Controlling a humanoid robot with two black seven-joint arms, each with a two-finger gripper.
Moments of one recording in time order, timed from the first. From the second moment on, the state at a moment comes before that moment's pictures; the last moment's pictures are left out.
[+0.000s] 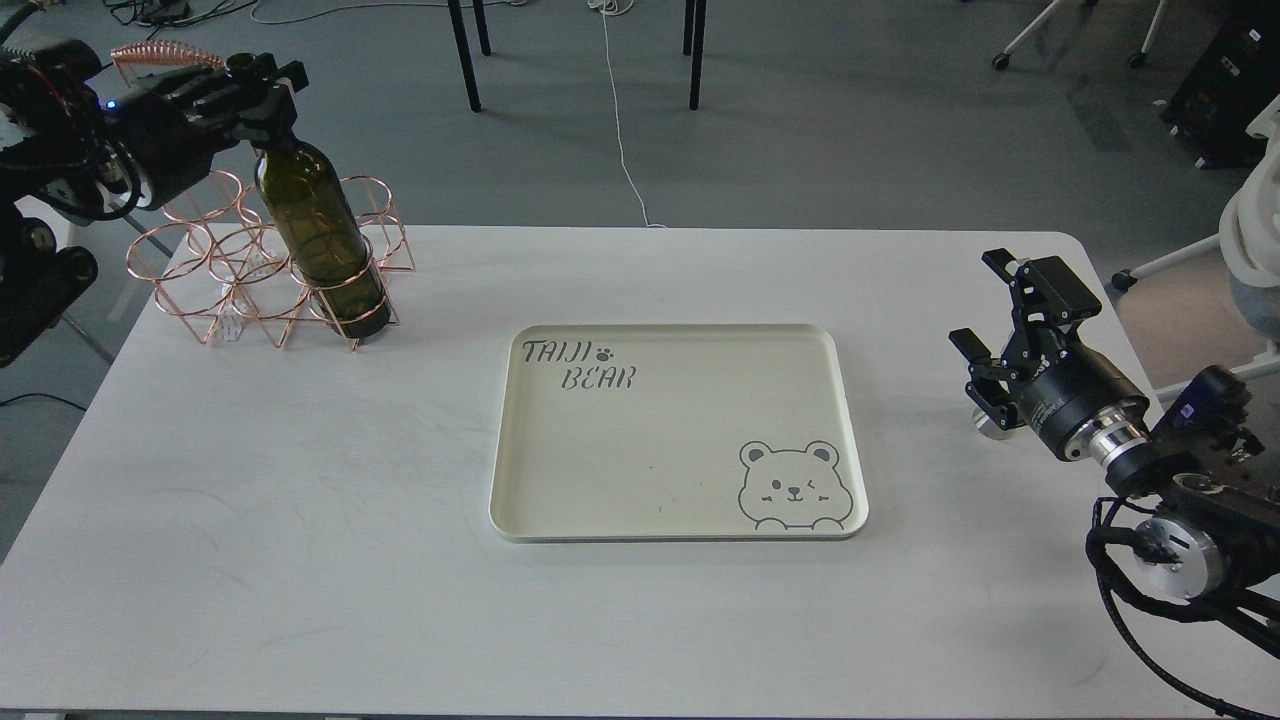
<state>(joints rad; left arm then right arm) -1.05 0.65 -0.36 -0.67 1.55 0.09 -0.49 0.50 -0.78 0.42 1.41 -0.23 -0.14 0.49</state>
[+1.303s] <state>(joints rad) -1.04 0.63 -0.30 -0.65 1.55 0.12 -0.49 0.50 -0.79 0.42 1.41 -0.23 -0.14 0.49</state>
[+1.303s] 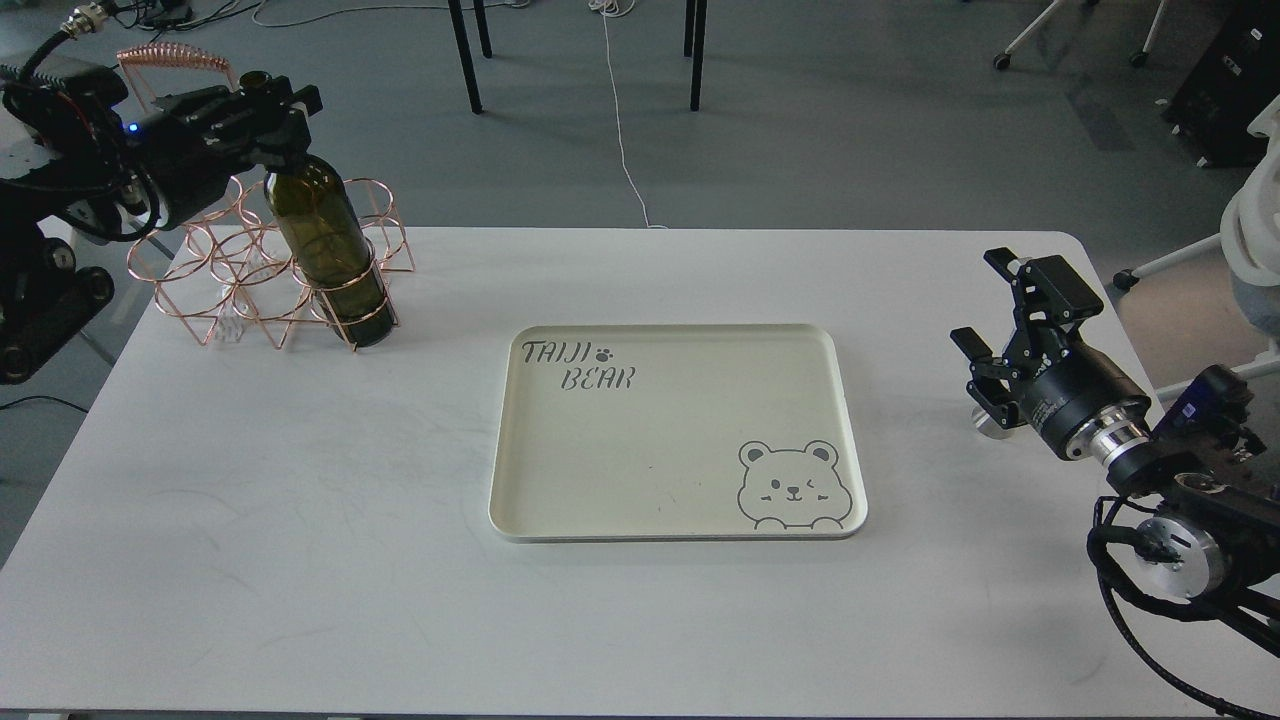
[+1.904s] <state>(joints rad) -1.04 0.63 -0.31 -0.65 1.50 0.14 -0.49 0.50 -0.78 0.42 1.41 -0.23 -0.14 0.49</state>
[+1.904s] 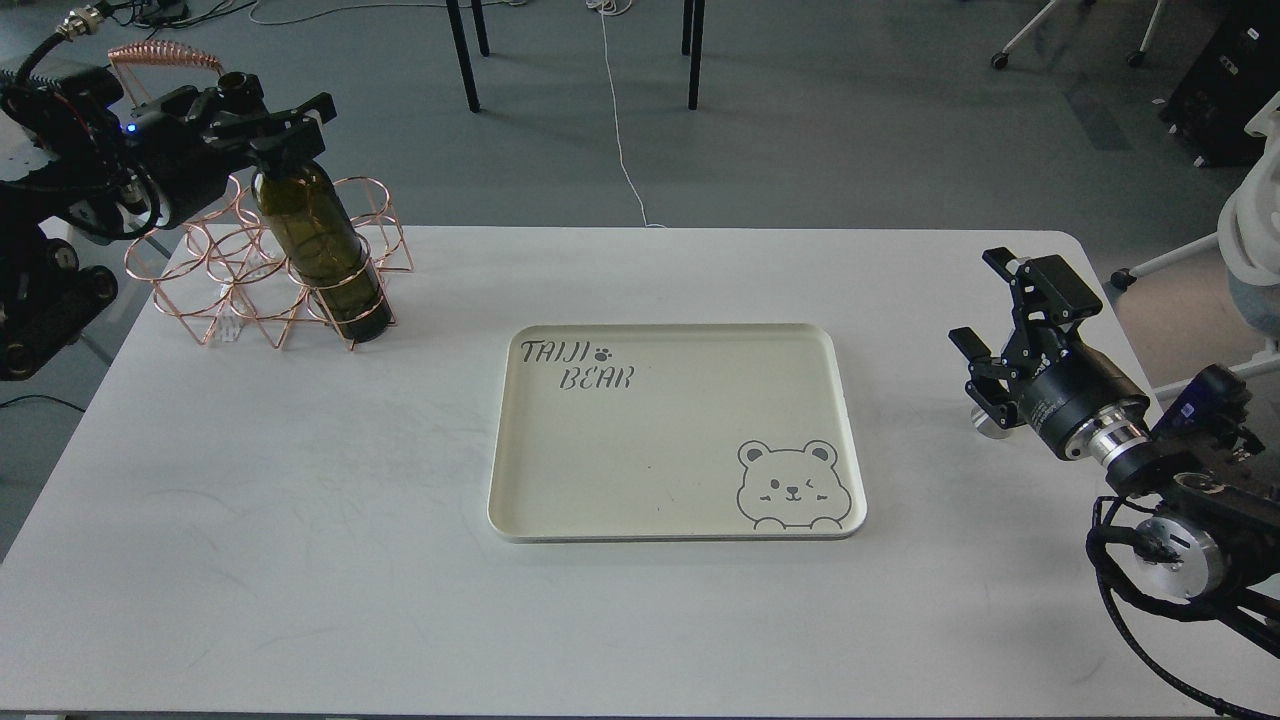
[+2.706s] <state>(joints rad) -0.95 1.01 -0.30 -1.05 1.42 0.03 -0.49 0.50 -0.79 0.42 1.41 -0.23 -0.14 0.49</state>
